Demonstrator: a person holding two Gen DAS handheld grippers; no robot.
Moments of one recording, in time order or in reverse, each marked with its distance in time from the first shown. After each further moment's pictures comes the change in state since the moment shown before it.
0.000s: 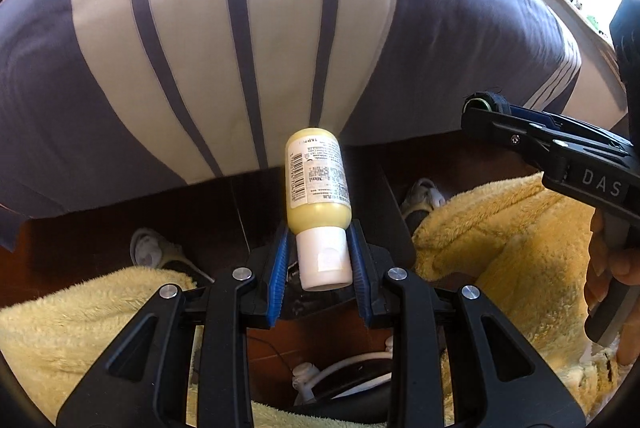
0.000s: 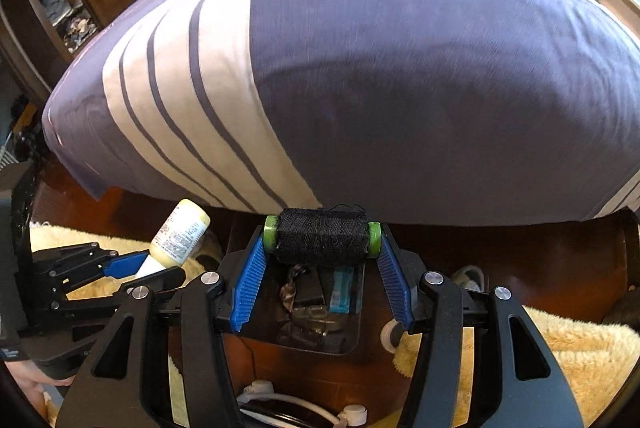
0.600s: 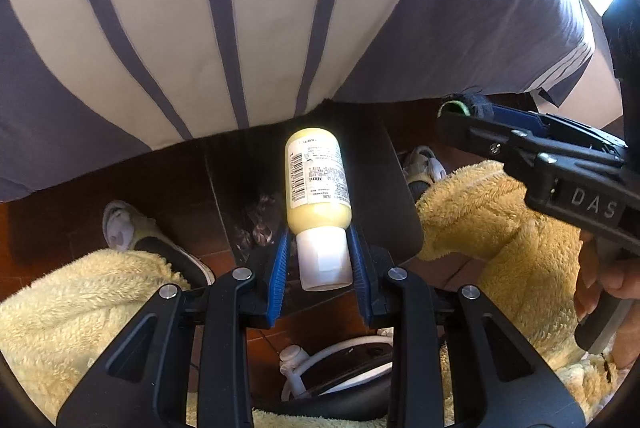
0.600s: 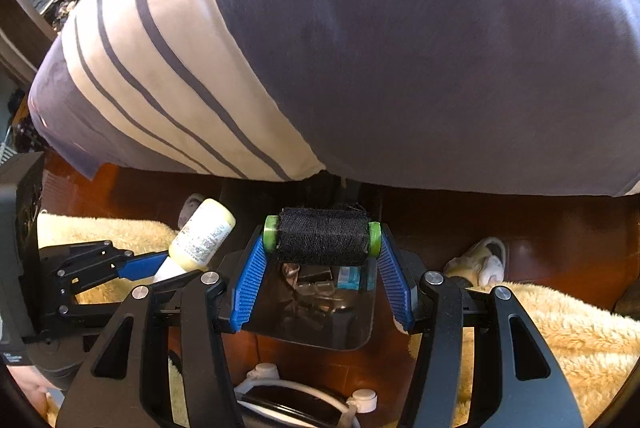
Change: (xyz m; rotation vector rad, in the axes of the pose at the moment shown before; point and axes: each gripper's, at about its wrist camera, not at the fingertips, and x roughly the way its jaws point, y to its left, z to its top) left arm 0.053 0.013 -0.005 -0.025 0.150 -0.063; right arm 0.056 -0.003 -0.002 0.024 0.147 0.028
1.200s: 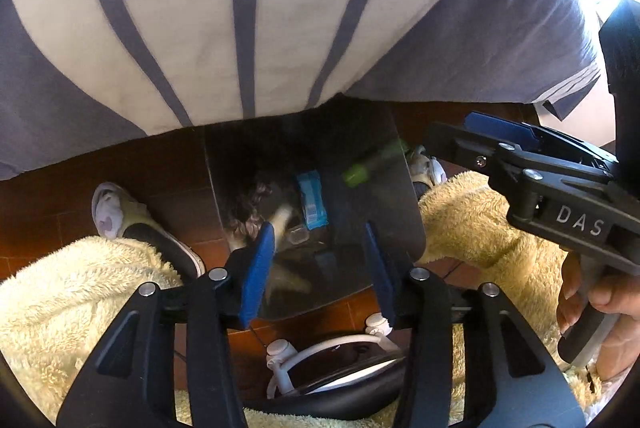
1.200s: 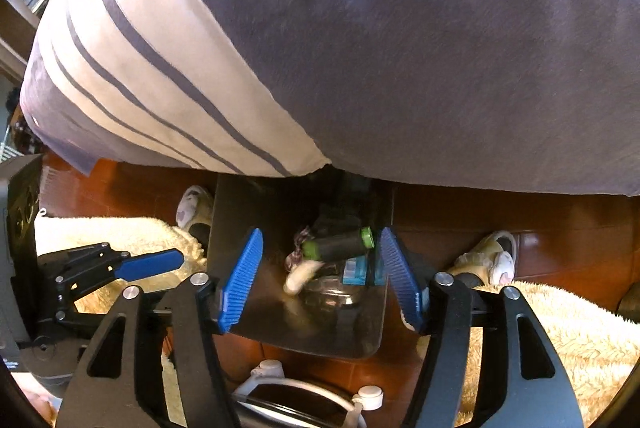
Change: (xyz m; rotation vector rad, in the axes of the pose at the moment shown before) left arm 0.009 0.013 0.009 -0.072 0.035 -0.023; right arm 0.019 0.003 0.007 0.015 0.047 0.010
